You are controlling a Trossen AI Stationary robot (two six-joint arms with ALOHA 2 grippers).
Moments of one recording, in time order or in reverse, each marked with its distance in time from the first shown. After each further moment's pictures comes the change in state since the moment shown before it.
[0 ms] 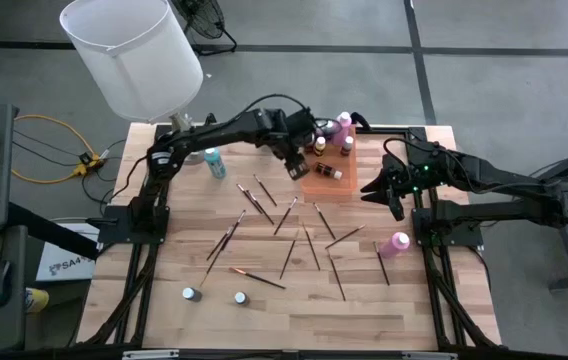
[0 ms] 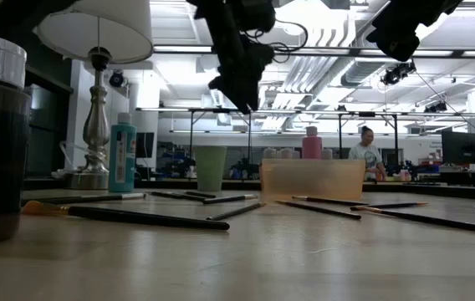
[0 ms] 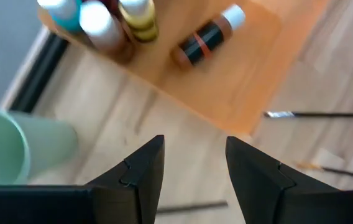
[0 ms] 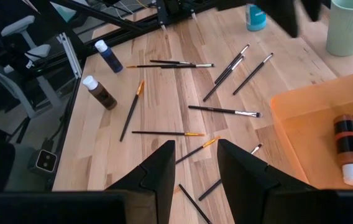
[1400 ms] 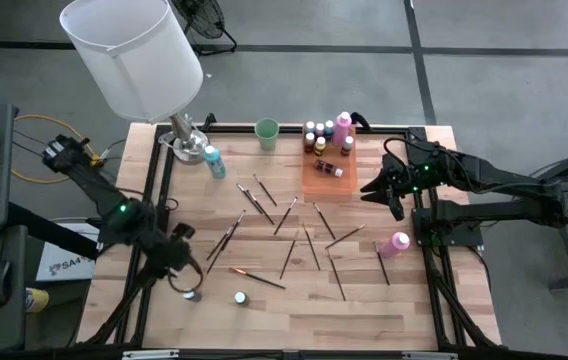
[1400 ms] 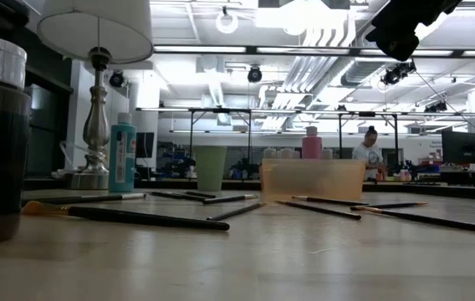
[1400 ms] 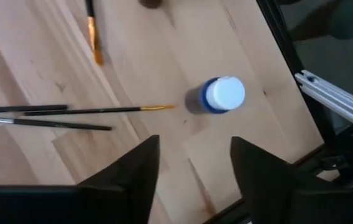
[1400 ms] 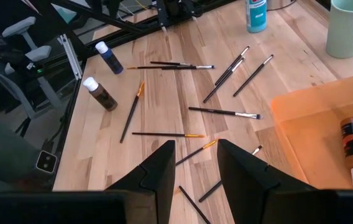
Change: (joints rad) left arm -1.025 -1.079 -1.164 0.107 0.163 -0.094; right arm 0.000 0.000 0.000 0.006 0.000 0.000
